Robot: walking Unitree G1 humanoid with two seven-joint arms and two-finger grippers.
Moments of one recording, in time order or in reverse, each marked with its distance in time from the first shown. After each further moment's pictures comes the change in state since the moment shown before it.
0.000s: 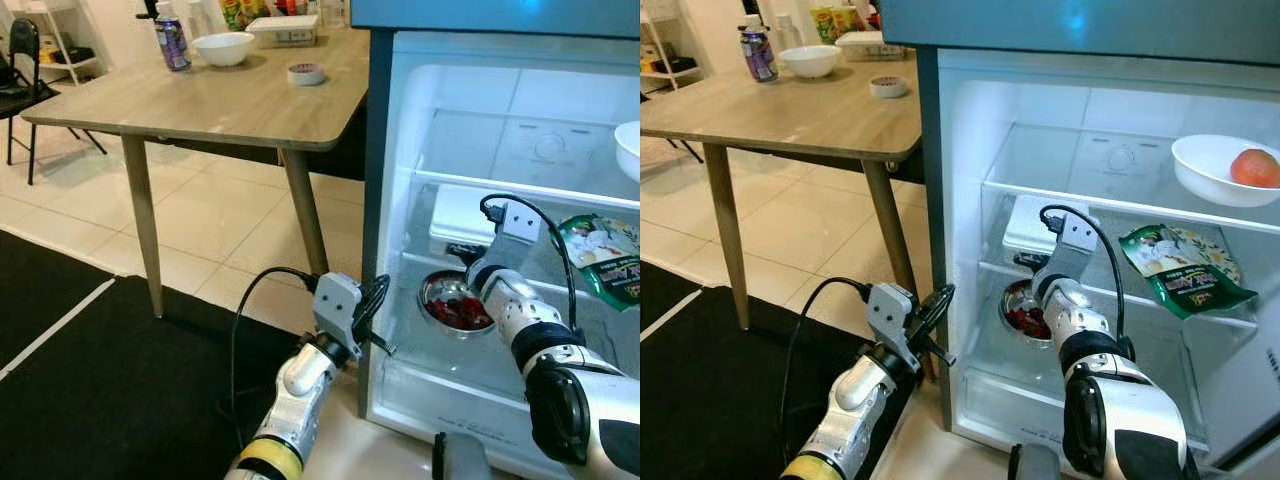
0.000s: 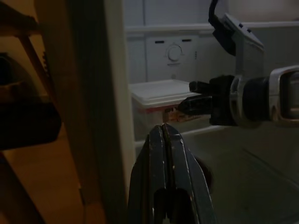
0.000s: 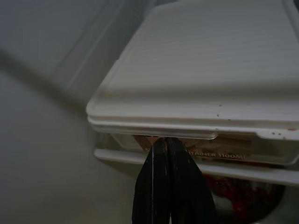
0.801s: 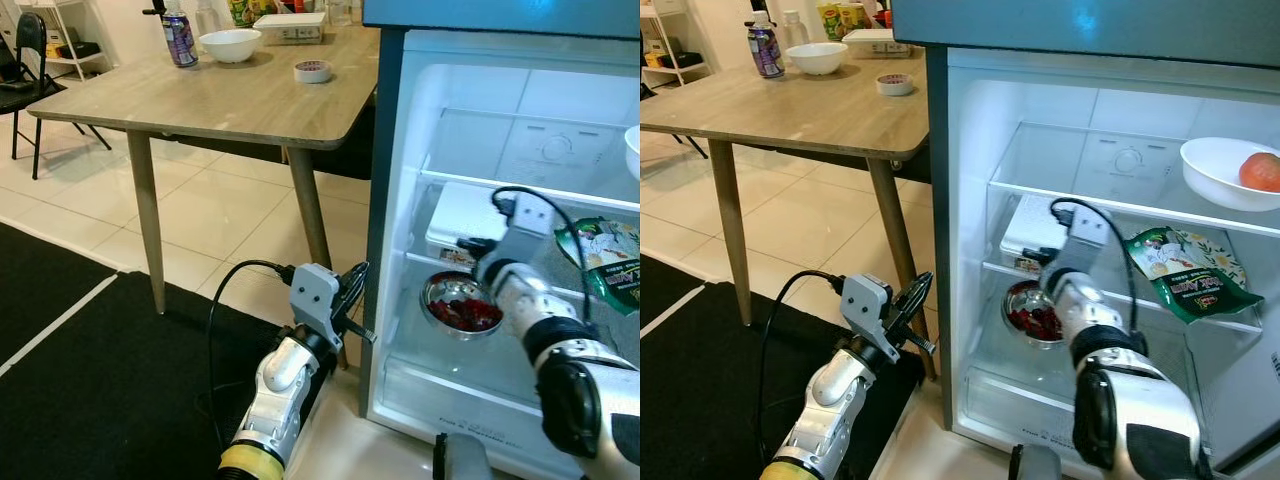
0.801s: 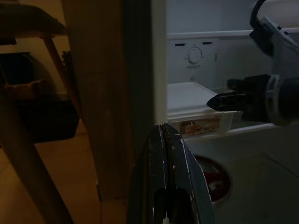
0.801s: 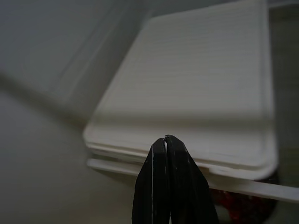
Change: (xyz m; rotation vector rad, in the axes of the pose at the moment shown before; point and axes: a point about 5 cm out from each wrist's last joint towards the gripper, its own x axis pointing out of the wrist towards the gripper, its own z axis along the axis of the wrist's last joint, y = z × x) left arm -0.004 0.012 0.012 0.008 0.006 0.048; right arm -0.005 -0.025 0.008 0.021 -0.013 0.035
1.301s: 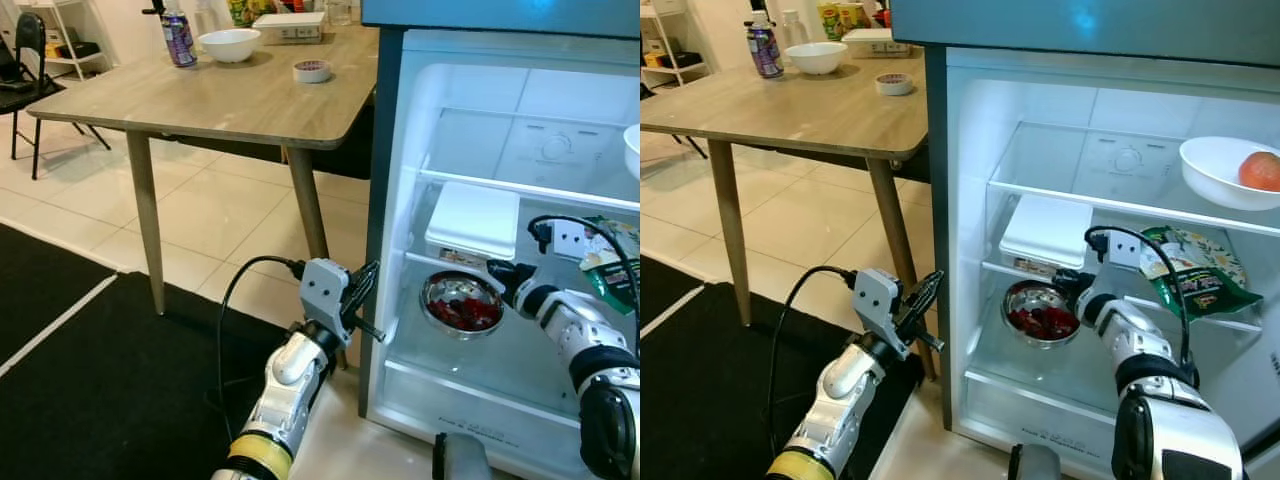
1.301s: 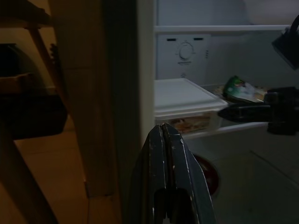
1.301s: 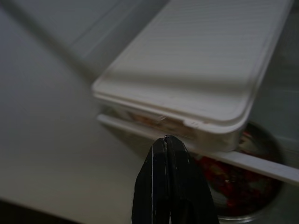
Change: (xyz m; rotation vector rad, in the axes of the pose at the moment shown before) left arm 0.010 -0.003 -0.005 -0.036 0.019 -0.023; right arm -0.025 -0.043 -0.009 -0.052 0.033 0.264
